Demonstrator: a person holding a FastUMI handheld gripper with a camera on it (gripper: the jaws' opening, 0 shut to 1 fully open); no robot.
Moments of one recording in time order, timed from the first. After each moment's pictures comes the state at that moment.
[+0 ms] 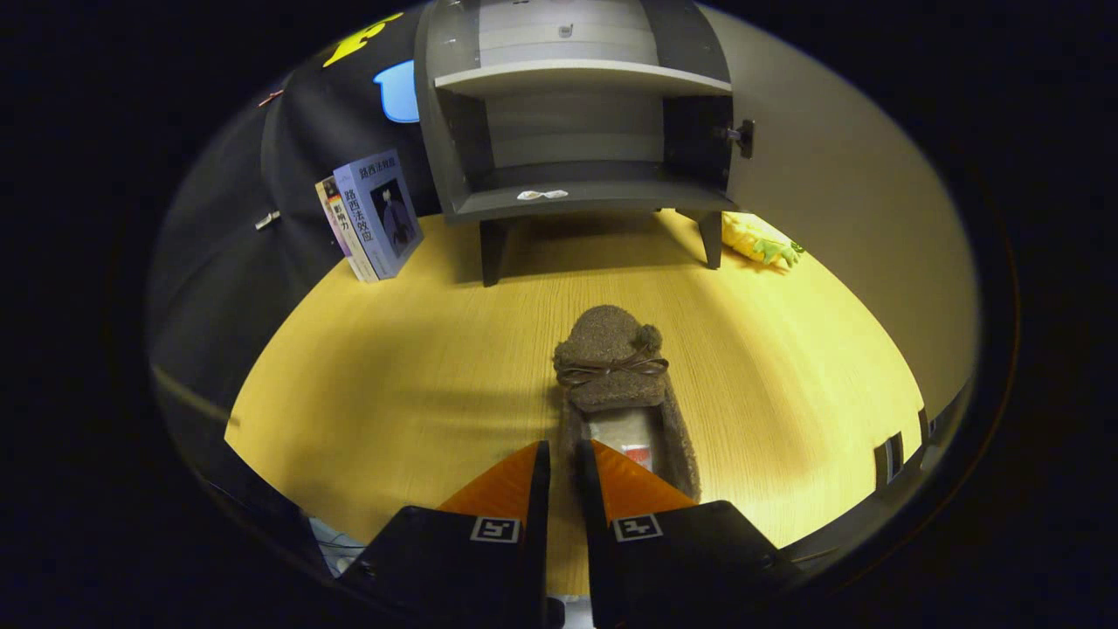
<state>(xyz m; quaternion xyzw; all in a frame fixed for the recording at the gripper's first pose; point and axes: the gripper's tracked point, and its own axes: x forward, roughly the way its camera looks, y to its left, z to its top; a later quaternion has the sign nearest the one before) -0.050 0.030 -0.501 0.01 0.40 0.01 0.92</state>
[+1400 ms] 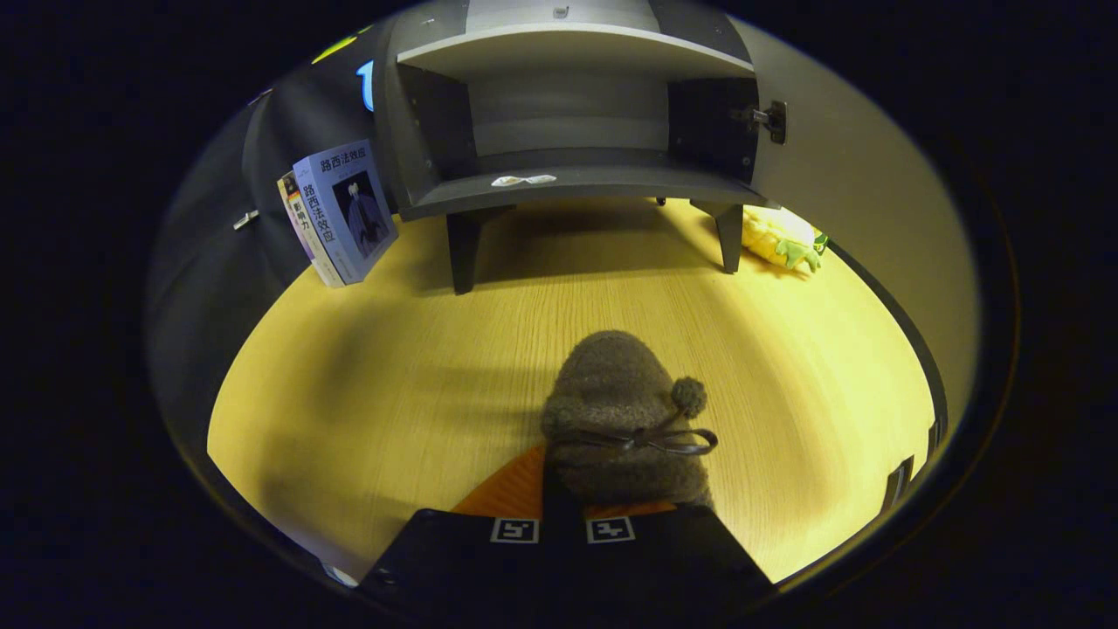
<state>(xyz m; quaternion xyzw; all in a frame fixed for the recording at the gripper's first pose) 0.005 0.026 -0.527 0.02 0.40 0.00 0.92</state>
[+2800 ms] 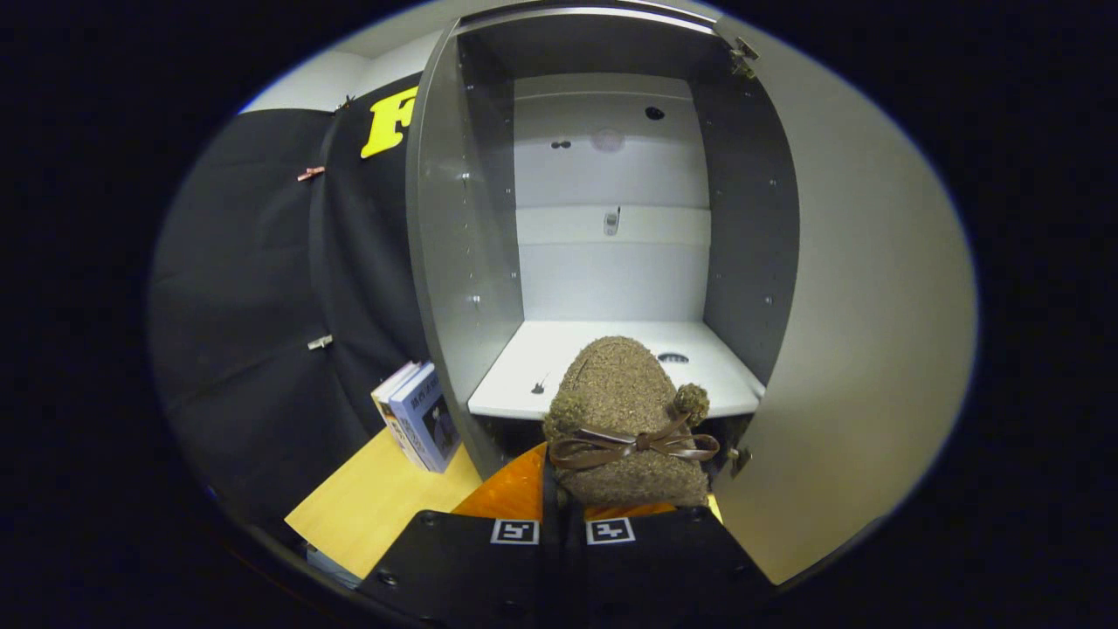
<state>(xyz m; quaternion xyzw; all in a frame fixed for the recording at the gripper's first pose) 0.137 0.038 -0.169 0.01 0.19 0.10 0.98</state>
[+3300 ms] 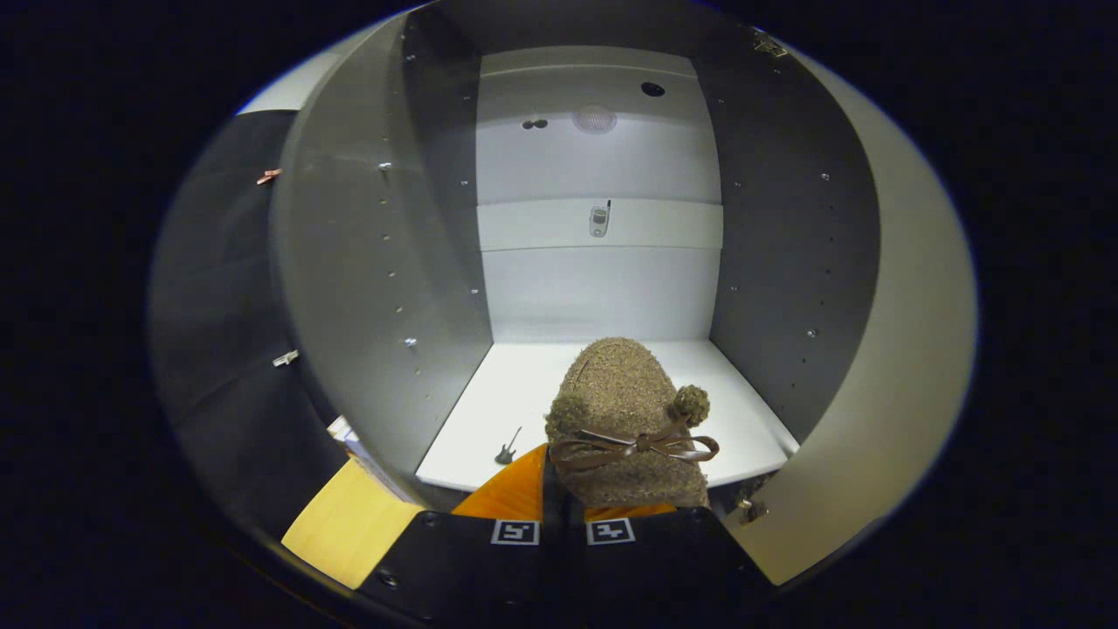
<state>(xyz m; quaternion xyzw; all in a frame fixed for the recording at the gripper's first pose) 0.261 0.043 -0.186 0.01 0.21 0.06 0.98</state>
